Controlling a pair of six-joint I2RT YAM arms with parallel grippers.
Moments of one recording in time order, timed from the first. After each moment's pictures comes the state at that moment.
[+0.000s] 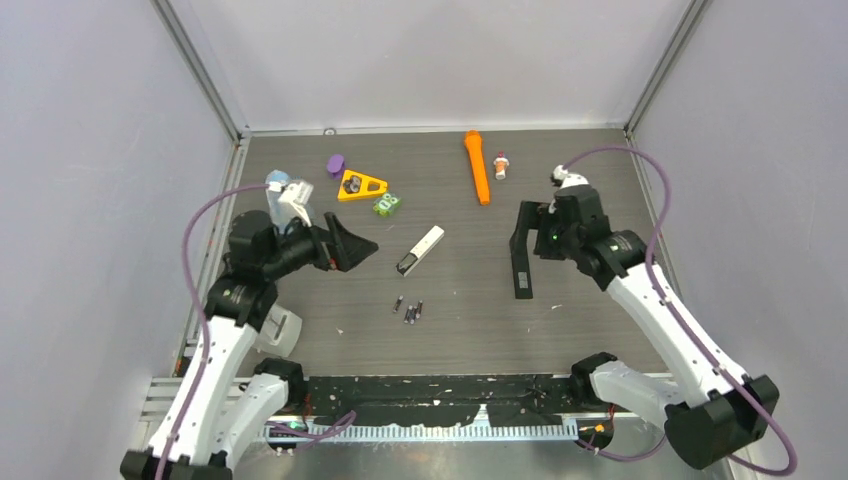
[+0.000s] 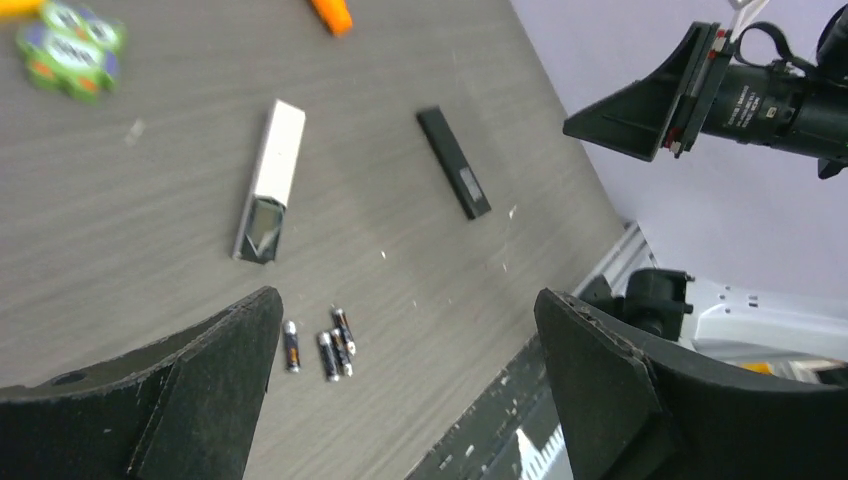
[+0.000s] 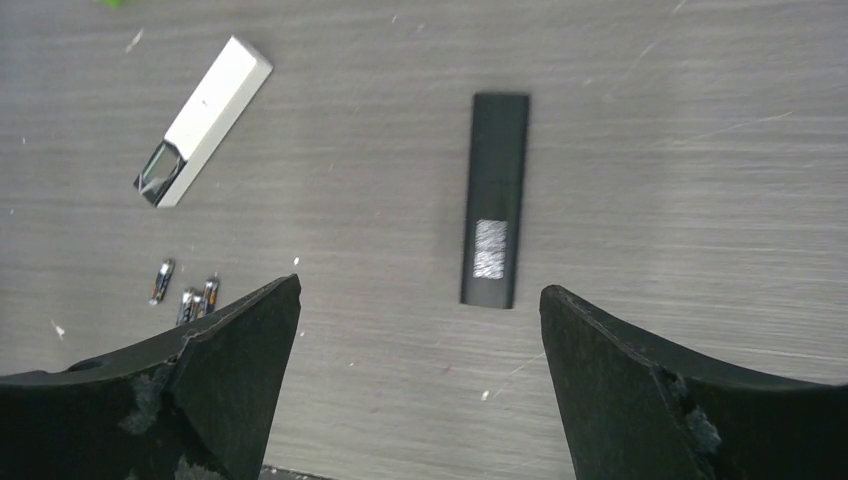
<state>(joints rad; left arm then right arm) -0.19 0.73 0.84 -0.39 0.59 -0.46 0.34 1.01 1.02 -0.74 0.08 0.38</state>
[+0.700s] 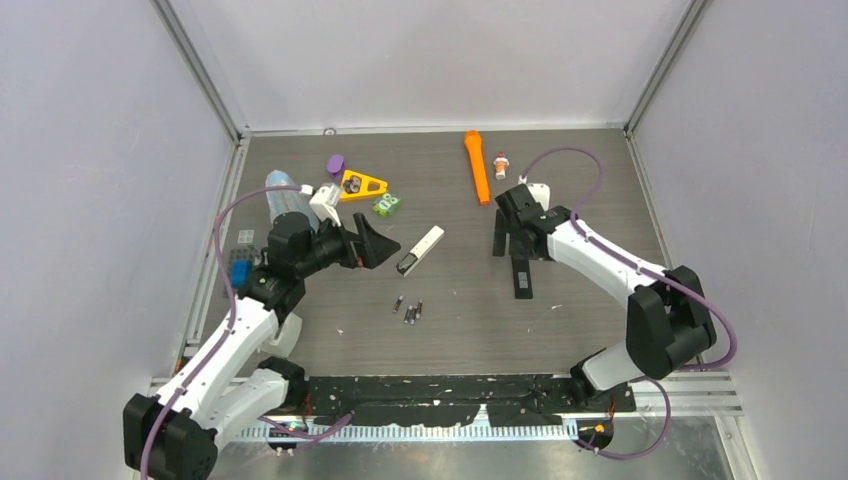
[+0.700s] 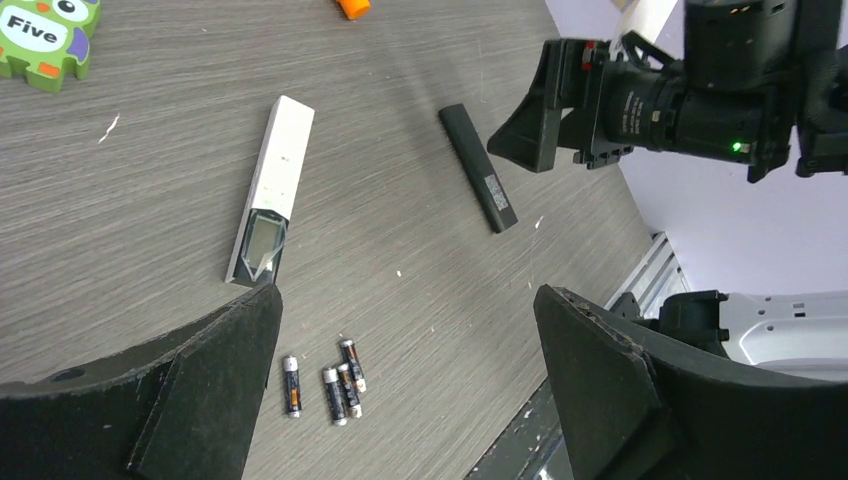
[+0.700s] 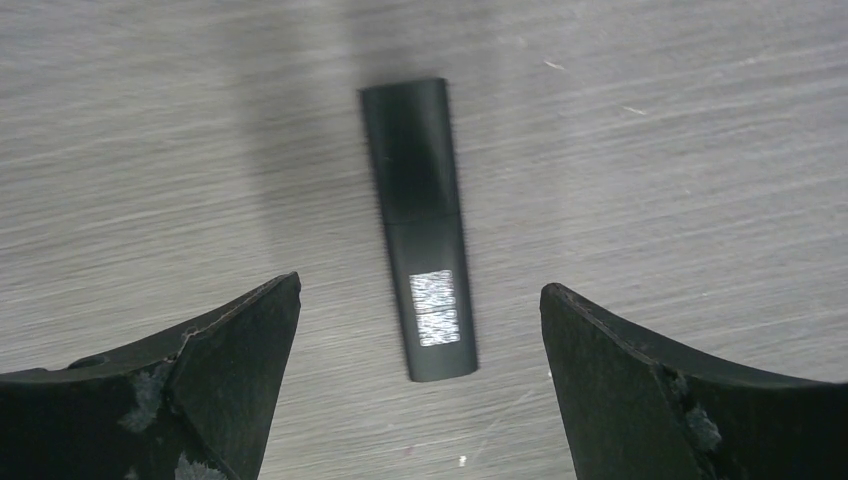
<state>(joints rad) -0.37 0.90 0.67 -0.08 0.44 -0.54 0.50 1.47 1.05 -0.67 0.41 0.54</state>
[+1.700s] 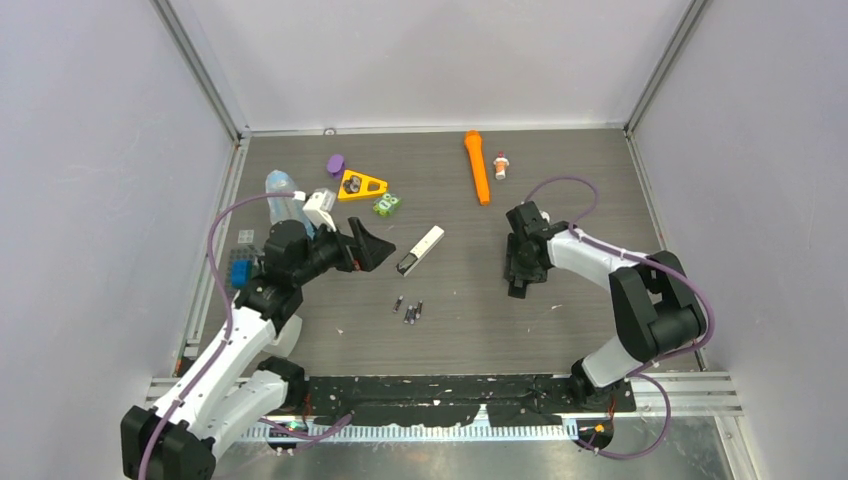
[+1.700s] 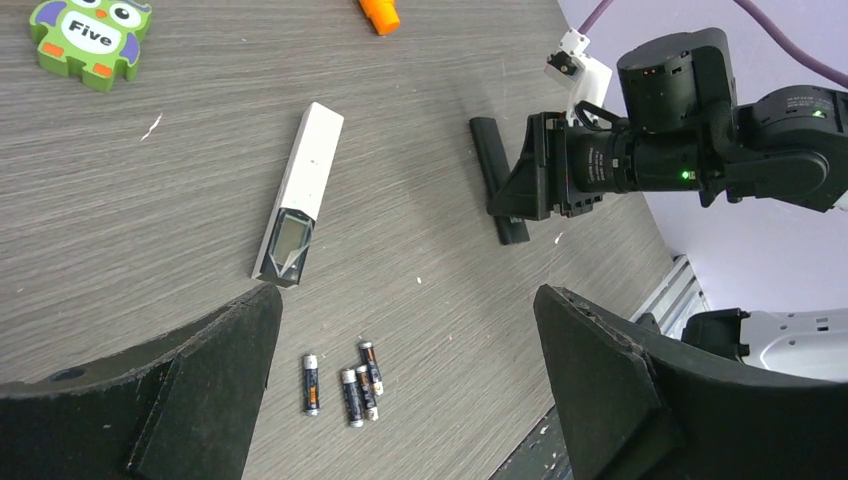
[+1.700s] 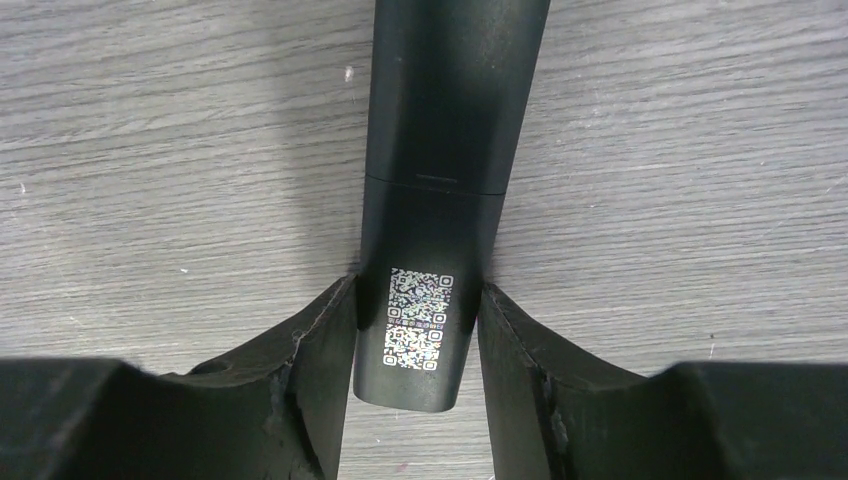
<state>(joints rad) -0.37 0.85 0.62 -0.06 0.37 -0.55 0.38 1.56 0.85 -0.52 0.15 0.50</state>
